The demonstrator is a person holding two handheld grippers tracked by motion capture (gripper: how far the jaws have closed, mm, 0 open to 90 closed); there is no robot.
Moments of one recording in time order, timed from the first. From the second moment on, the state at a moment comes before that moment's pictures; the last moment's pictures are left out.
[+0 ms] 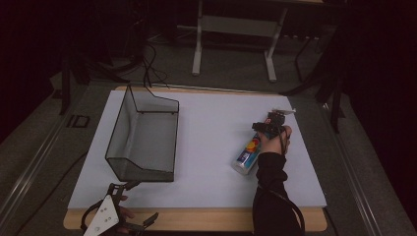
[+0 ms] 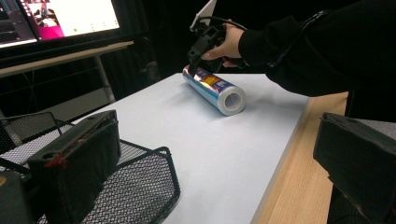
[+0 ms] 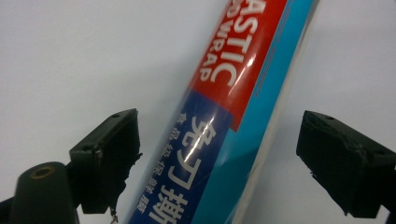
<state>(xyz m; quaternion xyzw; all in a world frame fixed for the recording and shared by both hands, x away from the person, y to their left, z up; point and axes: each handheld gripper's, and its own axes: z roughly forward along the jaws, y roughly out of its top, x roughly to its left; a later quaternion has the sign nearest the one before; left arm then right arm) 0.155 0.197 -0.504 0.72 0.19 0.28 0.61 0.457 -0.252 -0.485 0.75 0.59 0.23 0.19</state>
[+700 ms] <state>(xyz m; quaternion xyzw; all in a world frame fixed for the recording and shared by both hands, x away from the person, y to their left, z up) 0.155 0.197 -0.504 0.72 0.19 0.28 0.60 0.465 -0.249 -0.509 0.78 0.57 0.21 0.14</state>
